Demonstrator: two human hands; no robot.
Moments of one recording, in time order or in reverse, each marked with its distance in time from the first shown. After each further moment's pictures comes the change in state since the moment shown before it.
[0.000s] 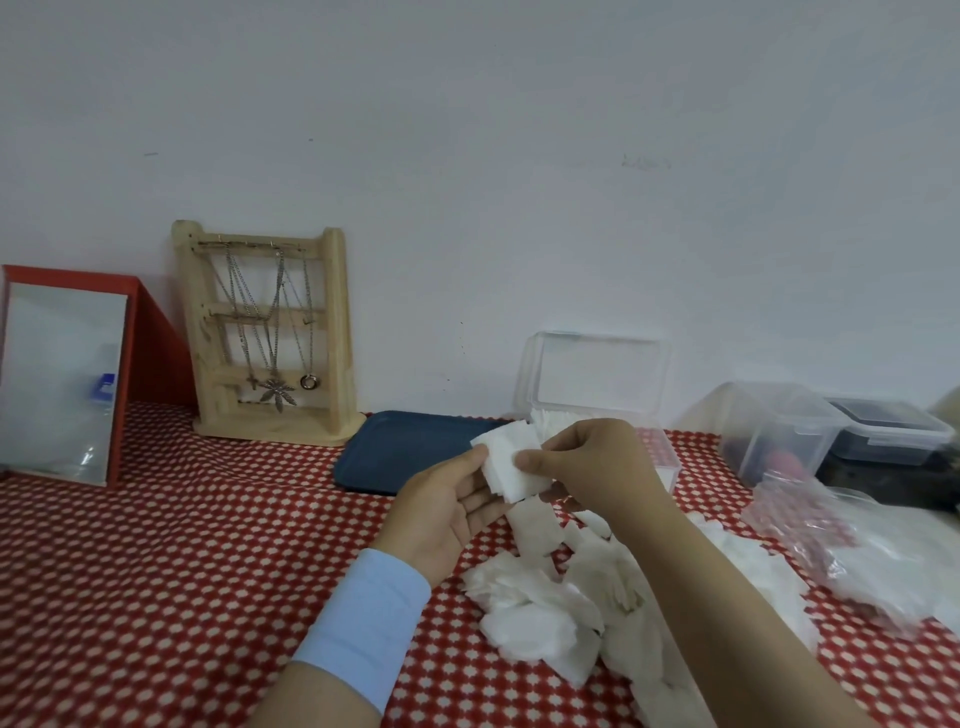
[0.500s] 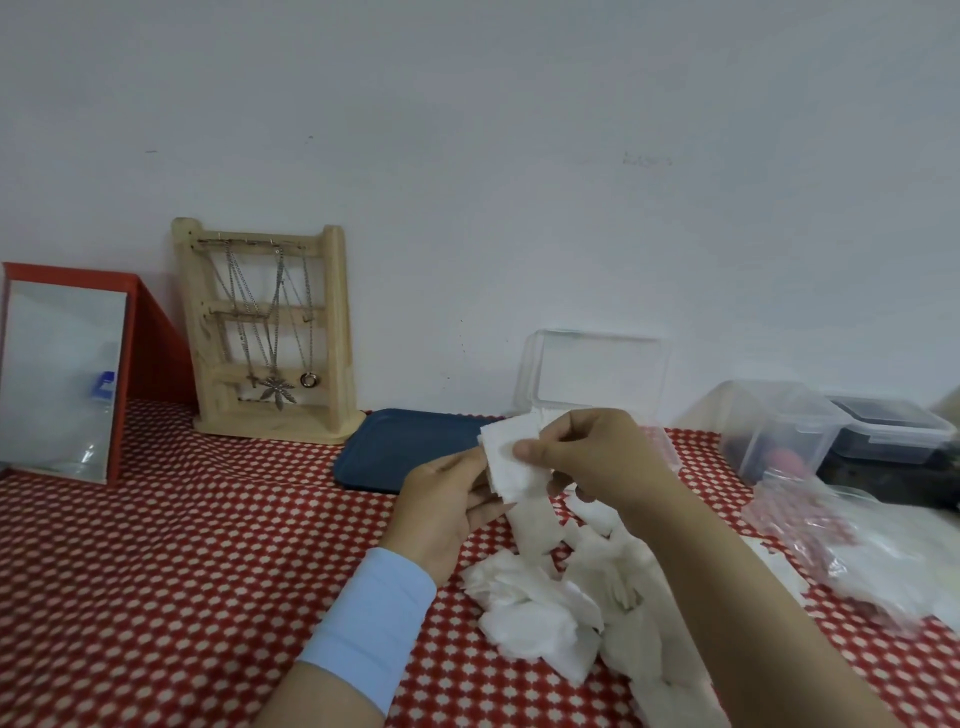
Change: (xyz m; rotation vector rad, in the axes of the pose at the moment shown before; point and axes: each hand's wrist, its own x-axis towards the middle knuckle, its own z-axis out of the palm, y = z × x) left_hand -0.003 -0.003 0.004 0.171 0.009 0.119; right_hand -0.008 -0.012 -0.012 0.107 -0.124 -0.059
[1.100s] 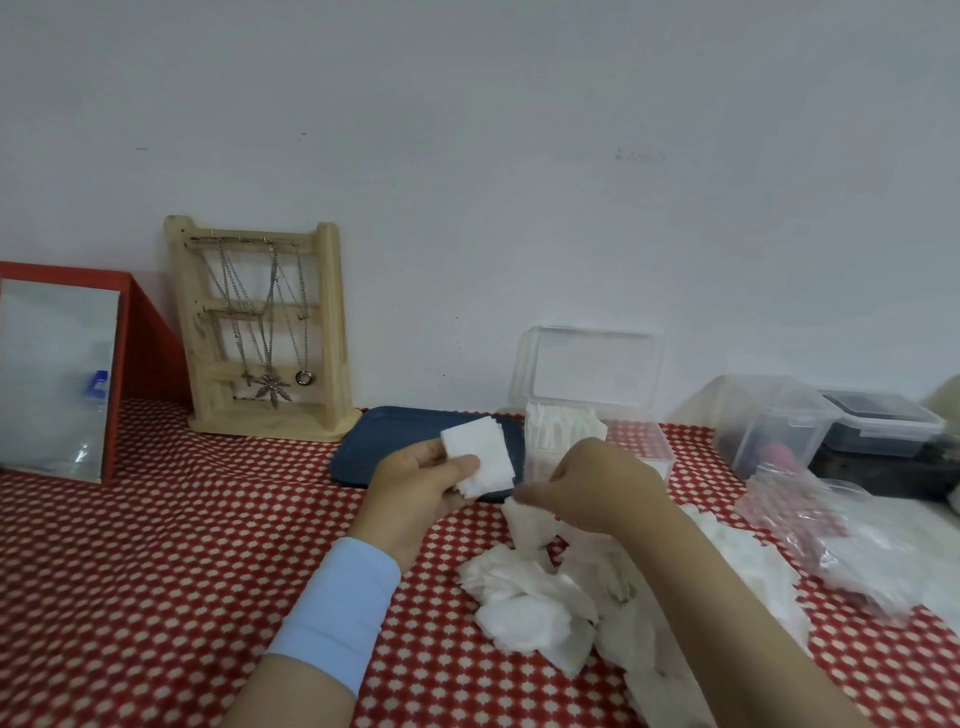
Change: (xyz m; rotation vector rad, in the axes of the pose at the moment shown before) left_hand 0.013 0.002 -0.025 0.150 0.068 0.047; right_hand 0.009 0.022 0.008 -0.867 -0.010 0.153
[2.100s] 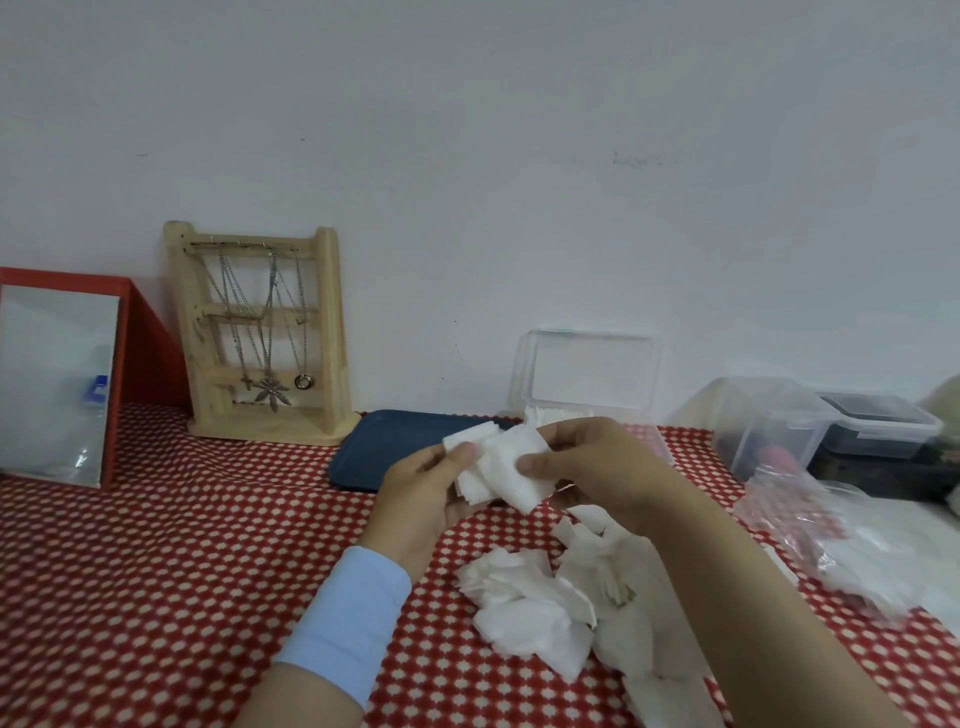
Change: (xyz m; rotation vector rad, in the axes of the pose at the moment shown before) left_hand -0.005 -0.001 0.009 -0.095 0.015 -0.034; right_hand -0.001 0.006 -0.019 0.885 -0.213 -0.123
